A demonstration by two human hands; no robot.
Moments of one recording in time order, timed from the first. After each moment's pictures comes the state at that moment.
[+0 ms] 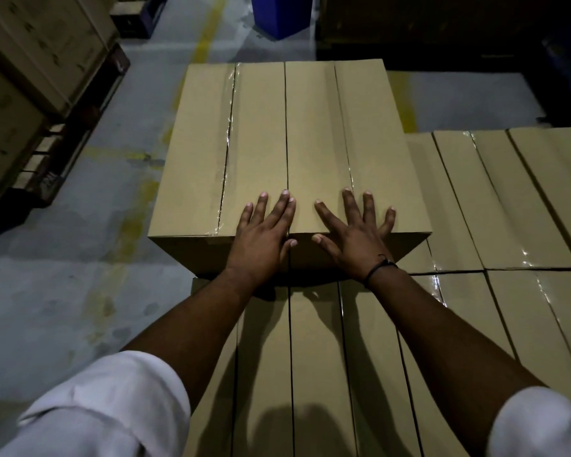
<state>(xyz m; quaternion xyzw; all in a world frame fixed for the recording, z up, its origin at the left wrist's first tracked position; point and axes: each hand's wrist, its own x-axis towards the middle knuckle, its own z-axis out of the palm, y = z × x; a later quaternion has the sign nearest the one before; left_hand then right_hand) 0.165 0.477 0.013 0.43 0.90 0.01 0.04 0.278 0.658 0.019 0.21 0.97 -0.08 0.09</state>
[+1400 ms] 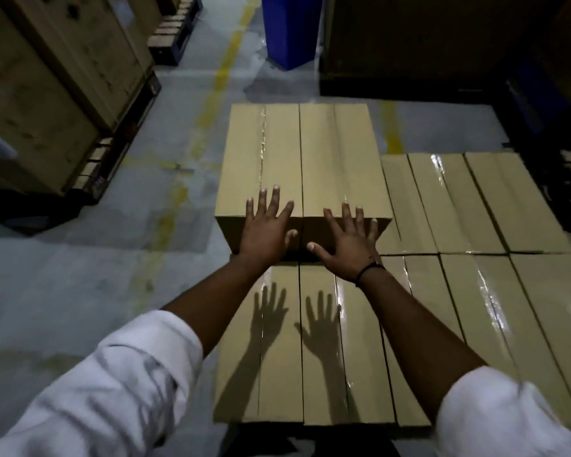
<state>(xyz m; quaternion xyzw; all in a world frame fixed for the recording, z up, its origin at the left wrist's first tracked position) 0.259 0.380 0.195 0.38 0.92 -0.01 0.05 0.388 0.541 0.195 0.23 0.96 -0.16 0.08</state>
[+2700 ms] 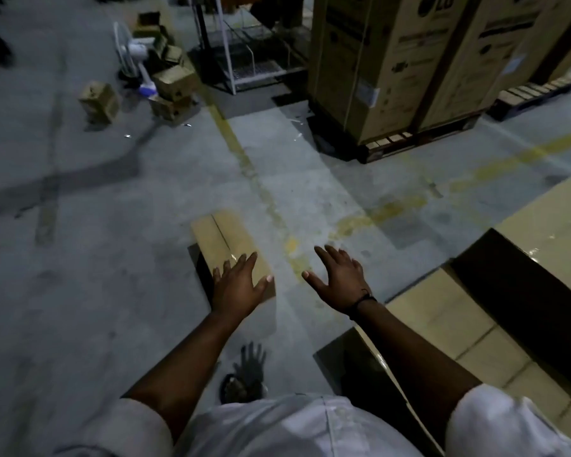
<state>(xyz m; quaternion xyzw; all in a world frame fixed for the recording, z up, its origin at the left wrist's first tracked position) 0.698 -0.180 0.215 -0.27 0.94 0.20 0.04 0.570 0.029 0.231 -0.30 0.93 -0.17 0.15</state>
